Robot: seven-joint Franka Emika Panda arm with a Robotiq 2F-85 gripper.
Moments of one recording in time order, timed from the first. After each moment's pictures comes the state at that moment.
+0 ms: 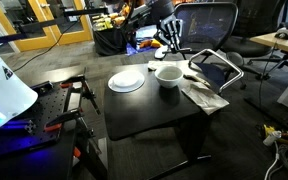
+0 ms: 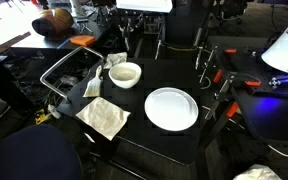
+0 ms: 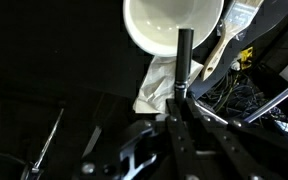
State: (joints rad) arm 0.86 0.39 -0.80 -2.39 -0.08 2.96 1.34
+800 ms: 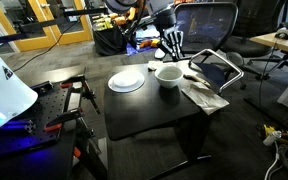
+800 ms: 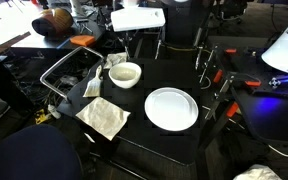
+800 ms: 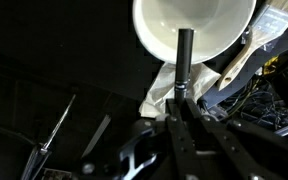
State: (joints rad) arm 0.85 0.54 -0.76 -2.28 -0.08 2.86 1.35
